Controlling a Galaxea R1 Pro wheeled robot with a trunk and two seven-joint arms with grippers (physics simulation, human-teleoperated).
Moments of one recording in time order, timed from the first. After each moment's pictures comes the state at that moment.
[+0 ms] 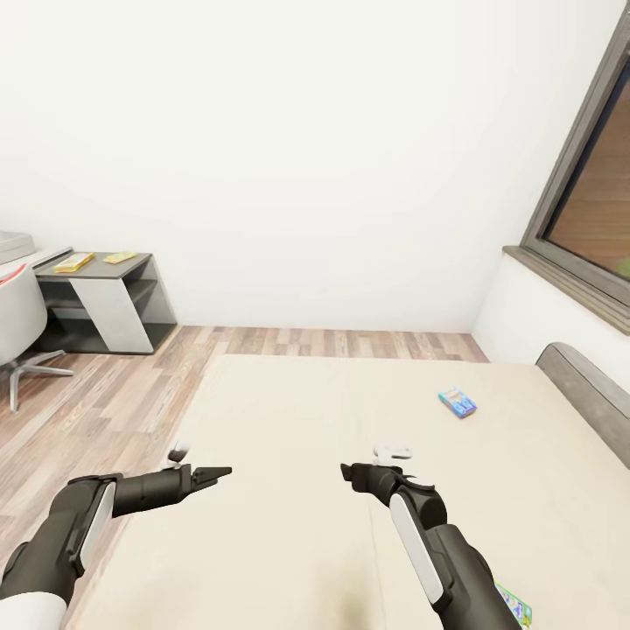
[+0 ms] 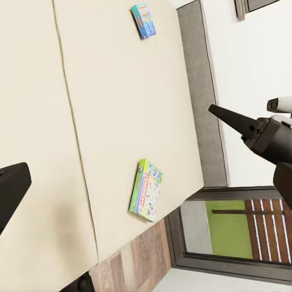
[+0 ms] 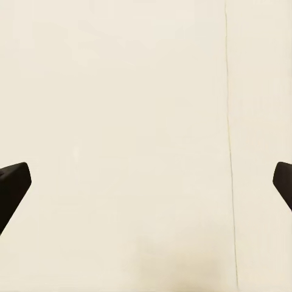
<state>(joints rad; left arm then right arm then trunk) -0.48 0.18 0.28 -1.02 -0.01 0.94 -1.22 -0.38 0.11 0.18 -1.27 -0.28 0.67 -0.16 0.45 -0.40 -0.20</state>
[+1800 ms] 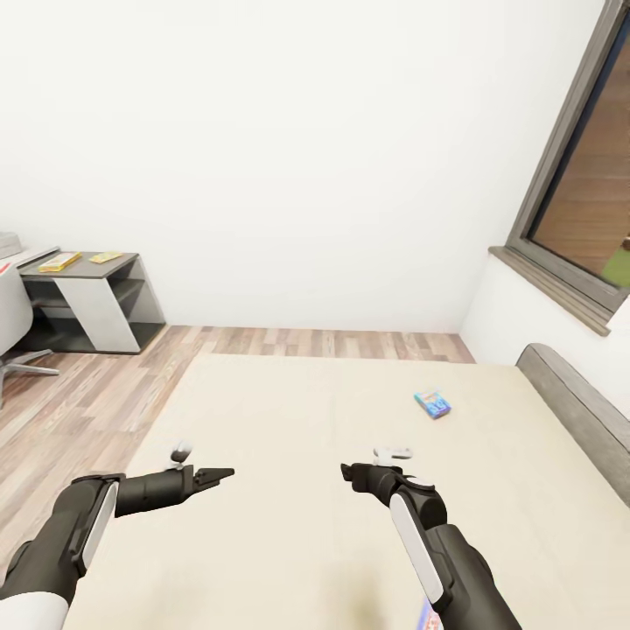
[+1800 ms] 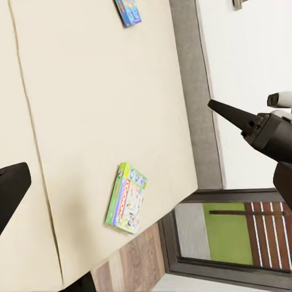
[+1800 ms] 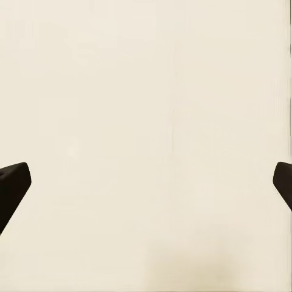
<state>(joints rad) -0.48 0.18 0.26 -1.02 -0.01 0.94 -1.22 -0.38 0.11 0.18 -1.27 -0.28 0.67 -0.16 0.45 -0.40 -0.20</state>
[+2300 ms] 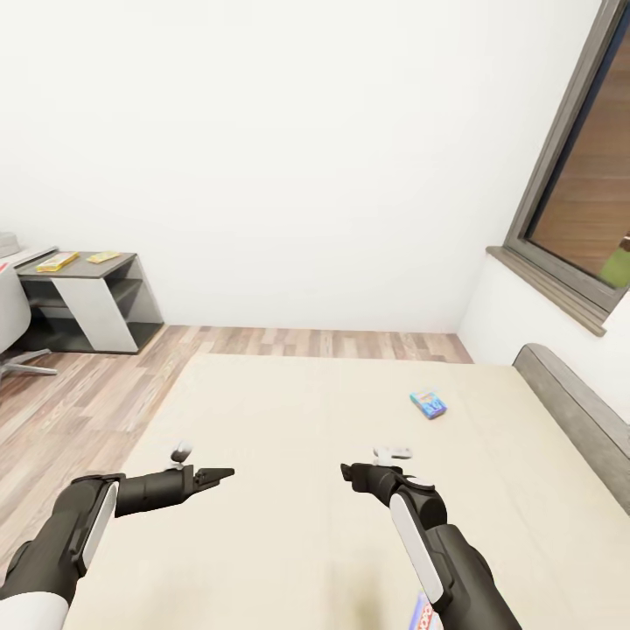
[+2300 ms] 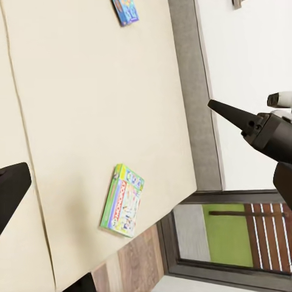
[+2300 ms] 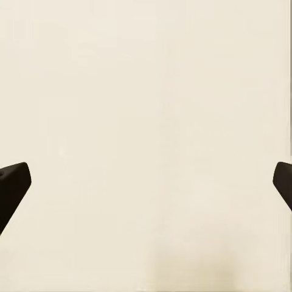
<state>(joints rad) -0.48 0.18 0.26 -1.02 -0.01 0.94 -1.22 -0.38 0.11 0.18 -1.27 -0.28 0.67 -0.16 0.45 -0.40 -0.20</state>
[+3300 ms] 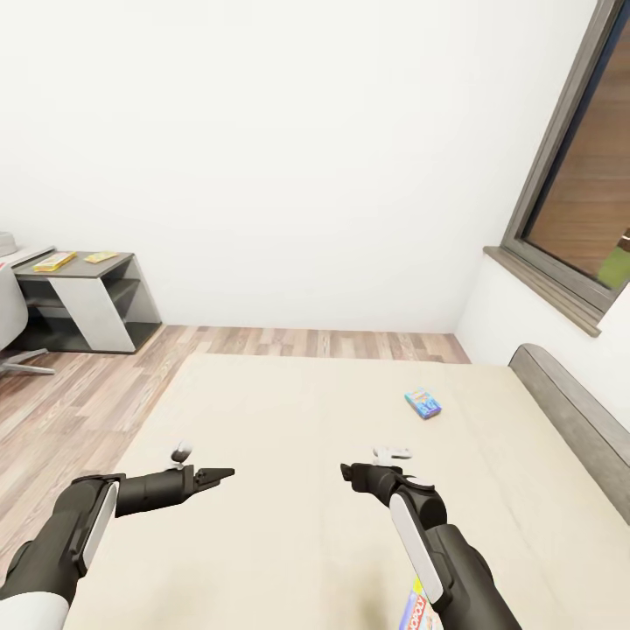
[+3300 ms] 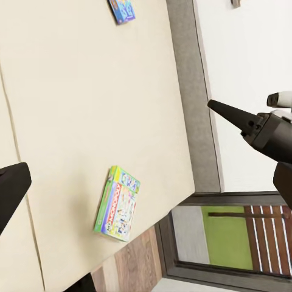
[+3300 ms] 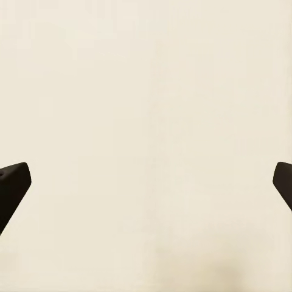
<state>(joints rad) -0.48 0.18 0.26 -1.02 -0.01 0.94 -1.22 -0.38 0.11 0.18 -1.27 -0.28 0.67 -0.16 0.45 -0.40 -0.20</state>
